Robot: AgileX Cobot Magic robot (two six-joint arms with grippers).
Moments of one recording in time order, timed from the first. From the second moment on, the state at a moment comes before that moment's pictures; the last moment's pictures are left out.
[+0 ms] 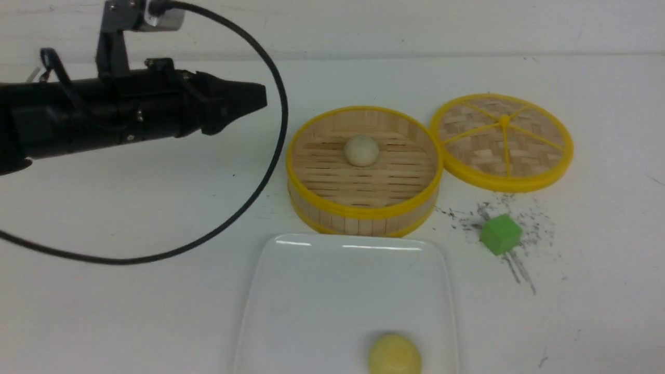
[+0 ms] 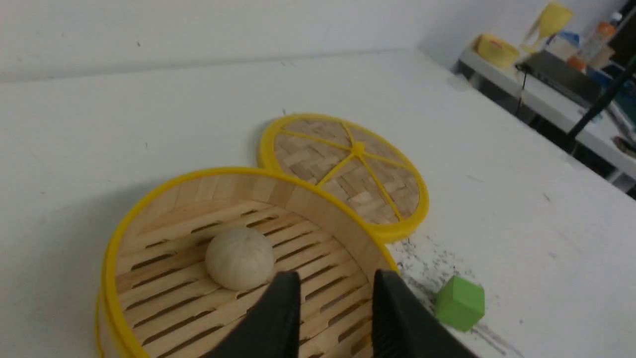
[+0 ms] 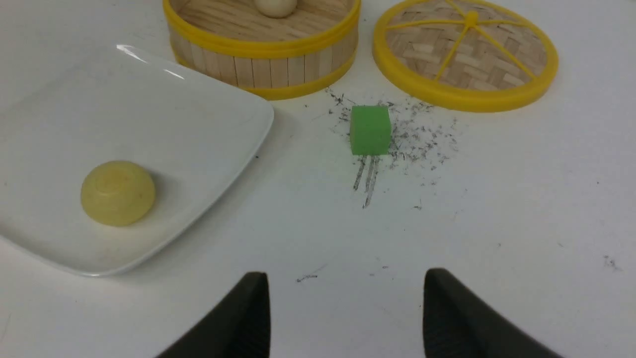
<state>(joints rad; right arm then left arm) 0.25 0.04 -0.47 0.18 0.94 -0.18 -0.05 1.62 -1.06 -1.57 0.82 1.60</state>
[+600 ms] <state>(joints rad) 0.25 0.04 -0.47 0.21 0.93 -0.18 -0.28 1.94 -1.41 -1.34 0.58 1.51</state>
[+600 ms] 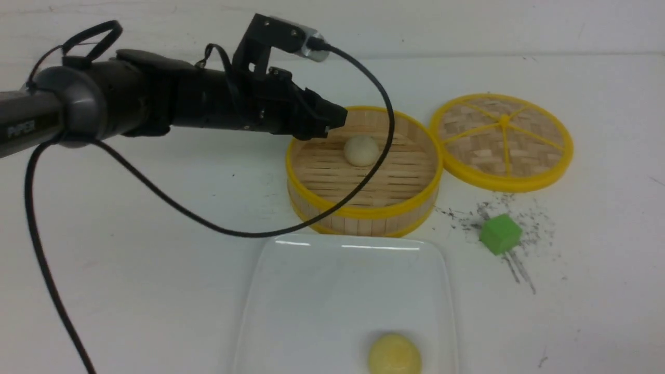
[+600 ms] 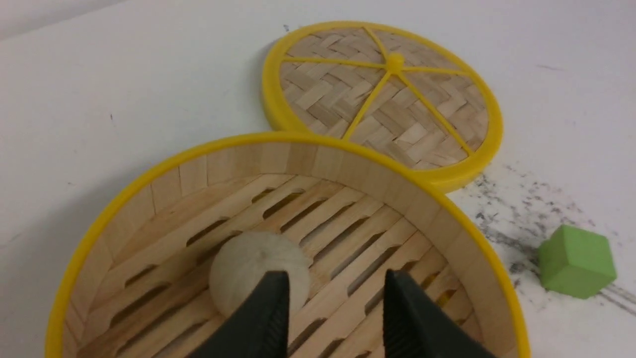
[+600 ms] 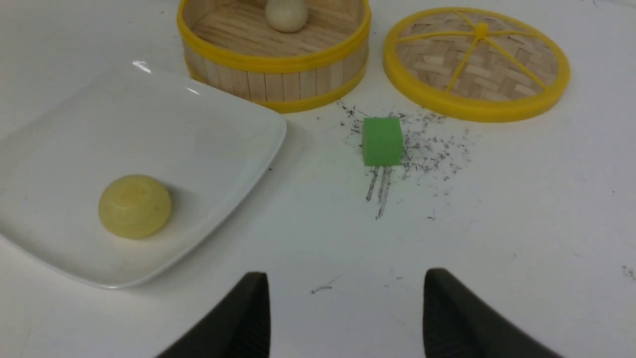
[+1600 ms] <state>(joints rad) 0.25 0.04 -0.47 0.24 0.93 -0.19 -0.41 2.13 -1.53 -1.36 0.29 1.52</state>
